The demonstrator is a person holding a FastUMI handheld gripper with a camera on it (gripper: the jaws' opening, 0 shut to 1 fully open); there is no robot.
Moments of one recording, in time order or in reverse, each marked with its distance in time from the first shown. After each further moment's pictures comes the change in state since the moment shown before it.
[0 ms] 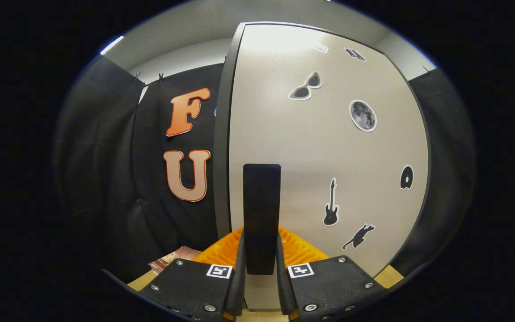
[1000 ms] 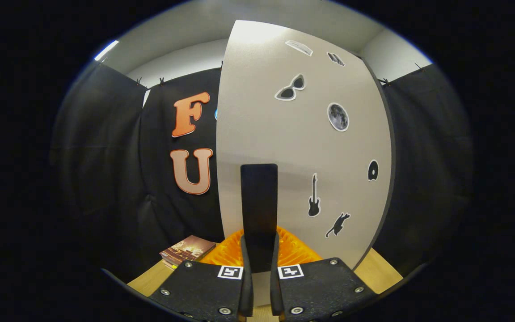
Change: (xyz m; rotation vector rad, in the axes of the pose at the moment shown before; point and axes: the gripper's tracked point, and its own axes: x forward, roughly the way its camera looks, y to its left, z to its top) arm -0.096 -0.033 -0.002 0.029 0.030 -0.005
